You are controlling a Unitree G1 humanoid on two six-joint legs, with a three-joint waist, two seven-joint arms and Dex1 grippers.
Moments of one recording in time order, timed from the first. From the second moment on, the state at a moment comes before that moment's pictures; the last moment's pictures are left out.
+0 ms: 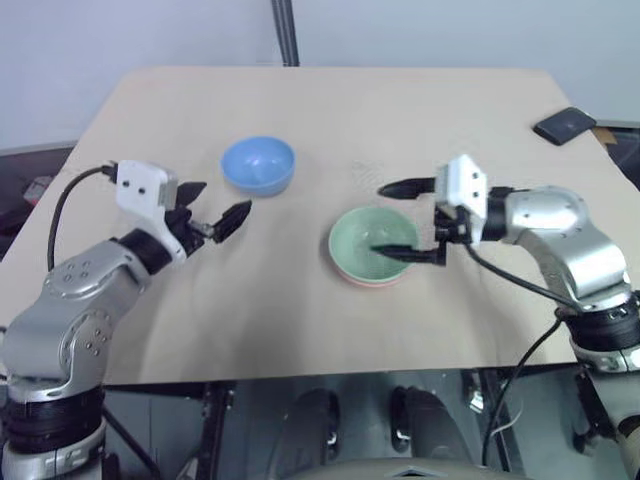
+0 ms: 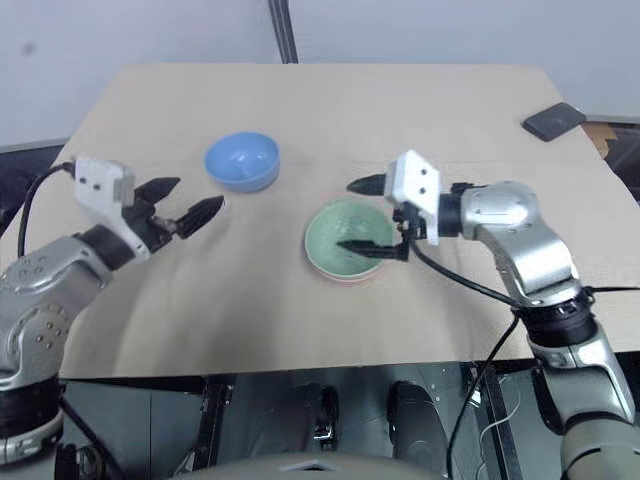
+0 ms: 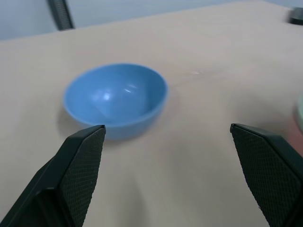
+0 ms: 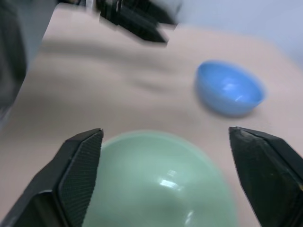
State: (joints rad) left arm -0.27 0.78 0.30 -0.43 -0.61 0.79 -0.37; right arm -0.60 -0.58 0.09 -0.31 0.40 0.49 1.02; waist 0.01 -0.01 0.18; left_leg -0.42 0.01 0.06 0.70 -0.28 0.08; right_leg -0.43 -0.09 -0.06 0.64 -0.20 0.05
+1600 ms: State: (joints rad) left arm -0.71 0.71 -0.25 -0.13 -0.32 0.18 -1.33; right arm -0.18 -0.72 -0.23 -0.53 0.41 0.50 0.69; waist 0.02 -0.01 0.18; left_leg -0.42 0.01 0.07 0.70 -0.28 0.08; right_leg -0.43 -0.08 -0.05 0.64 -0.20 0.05
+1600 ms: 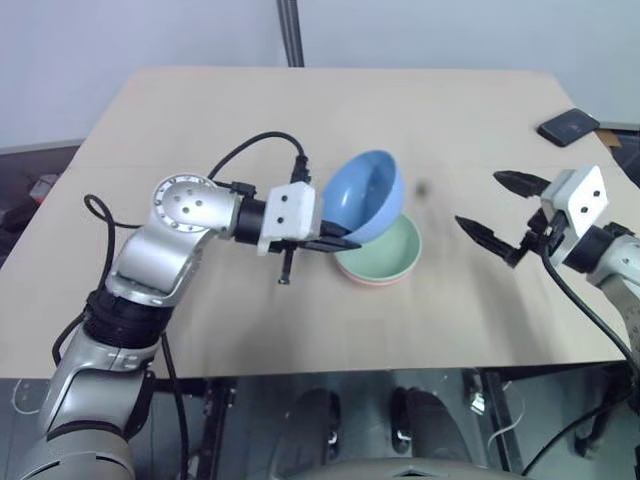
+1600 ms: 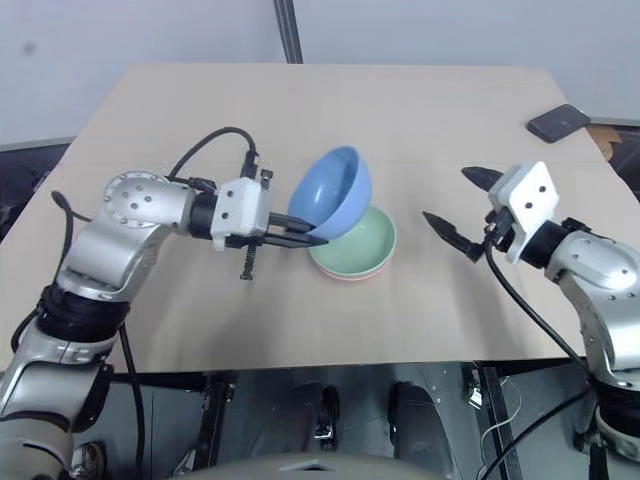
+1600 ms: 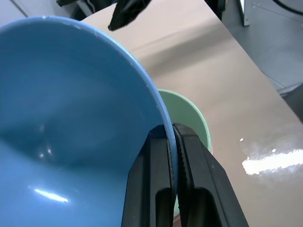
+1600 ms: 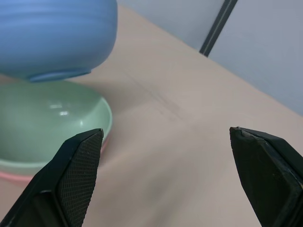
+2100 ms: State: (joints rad) left arm -0.63 0.67 -0.03 -0.13 -0.44 0.33 -1.17; right arm -0.02 -0.78 -0.30 -0.62 0.60 0.53 0.82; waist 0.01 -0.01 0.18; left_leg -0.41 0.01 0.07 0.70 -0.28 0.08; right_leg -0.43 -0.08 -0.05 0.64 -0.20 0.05
